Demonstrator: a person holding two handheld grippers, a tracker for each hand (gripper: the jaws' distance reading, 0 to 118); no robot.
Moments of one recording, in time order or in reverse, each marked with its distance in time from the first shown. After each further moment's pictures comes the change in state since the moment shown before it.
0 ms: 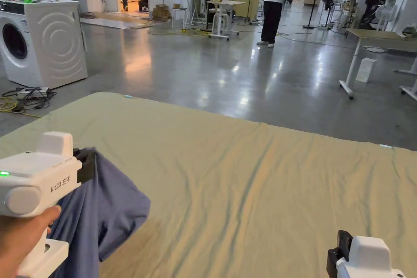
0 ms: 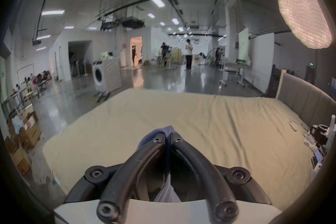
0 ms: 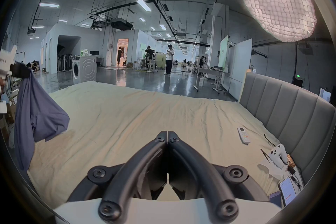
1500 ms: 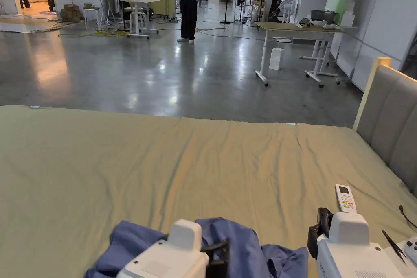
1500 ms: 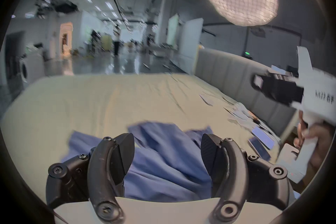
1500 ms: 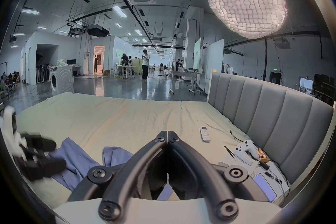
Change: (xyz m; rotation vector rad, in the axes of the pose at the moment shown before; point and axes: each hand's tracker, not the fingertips) left arm 0.308 -0.105 0.043 -0.076 -0.534 -0.041; right arm 0.101 -0.006 0.059 0.030 -0.199 -0.072
